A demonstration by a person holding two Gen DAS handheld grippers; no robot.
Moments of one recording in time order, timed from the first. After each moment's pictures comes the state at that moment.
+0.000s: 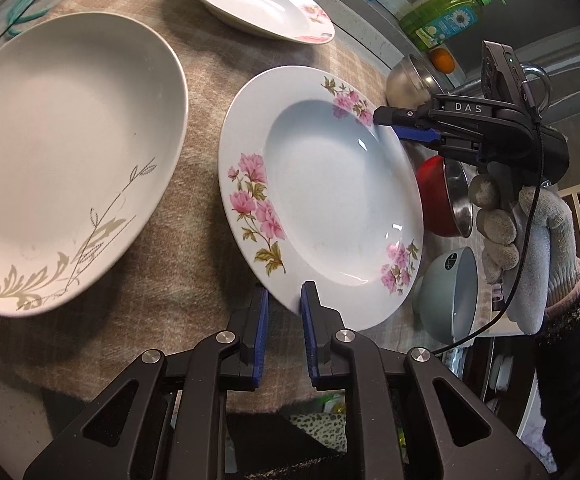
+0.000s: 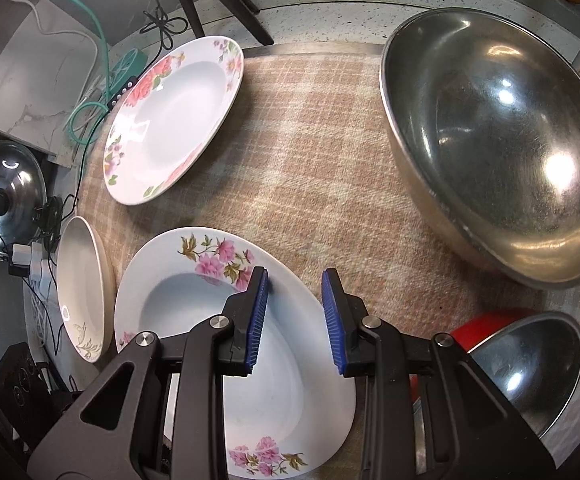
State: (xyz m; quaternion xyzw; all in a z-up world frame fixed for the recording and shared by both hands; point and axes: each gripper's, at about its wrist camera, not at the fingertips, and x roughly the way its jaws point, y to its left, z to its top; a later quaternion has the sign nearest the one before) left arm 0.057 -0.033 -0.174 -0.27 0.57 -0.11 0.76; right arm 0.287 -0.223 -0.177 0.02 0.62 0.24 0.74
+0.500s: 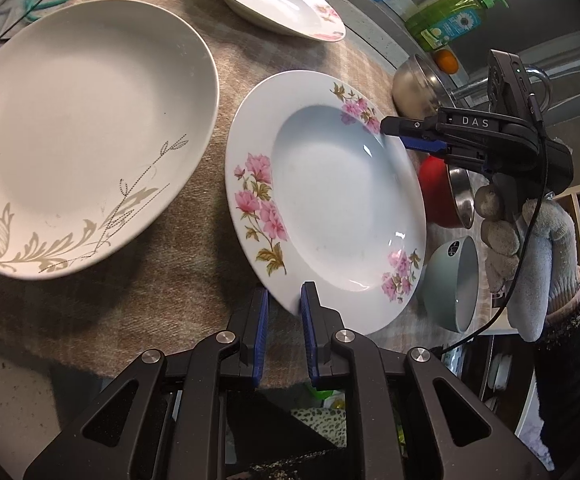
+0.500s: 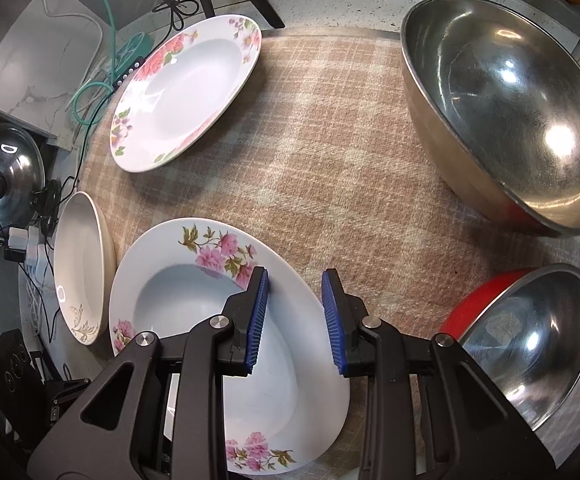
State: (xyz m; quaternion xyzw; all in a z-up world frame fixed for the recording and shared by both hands) left arm 0.053 -0.030 -0.174 -0.28 0.58 -0.10 0.76; right arm 0.267 -0.214 -0.179 0.00 0.63 0.24 0.74
